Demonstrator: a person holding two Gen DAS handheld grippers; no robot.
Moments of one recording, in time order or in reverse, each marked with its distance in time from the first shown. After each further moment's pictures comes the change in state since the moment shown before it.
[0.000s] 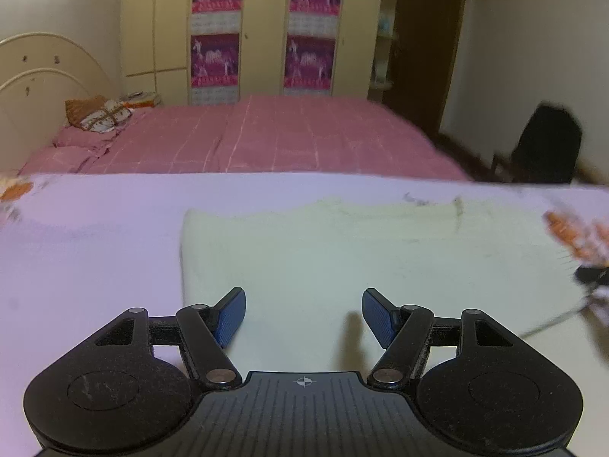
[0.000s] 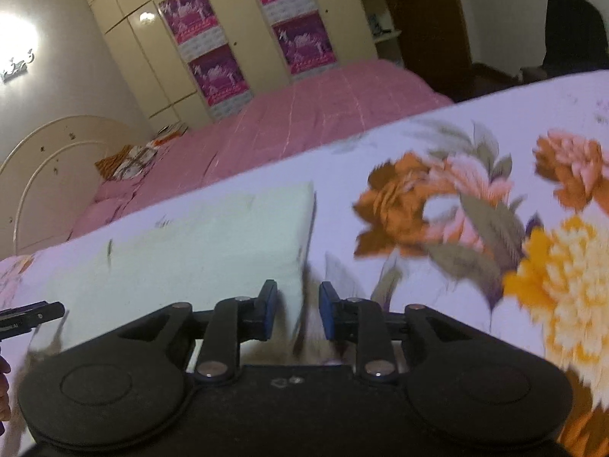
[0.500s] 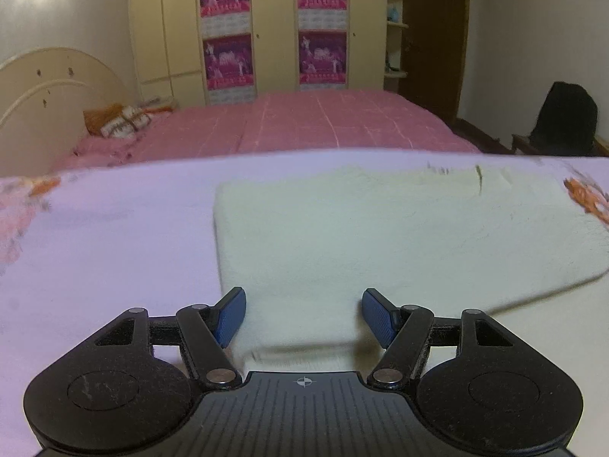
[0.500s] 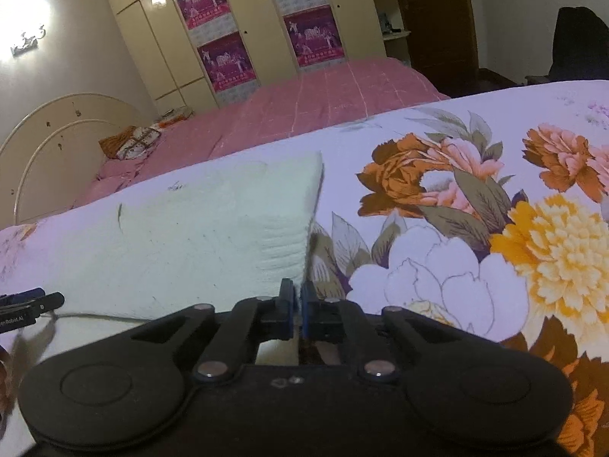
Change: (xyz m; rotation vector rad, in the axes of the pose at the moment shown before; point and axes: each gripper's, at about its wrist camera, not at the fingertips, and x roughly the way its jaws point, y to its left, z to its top) left arm -0.007 0.004 -0.005 0.079 0.002 0.099; right arm -0.019 0.009 -0.018 -0.064 0.008 -0.016
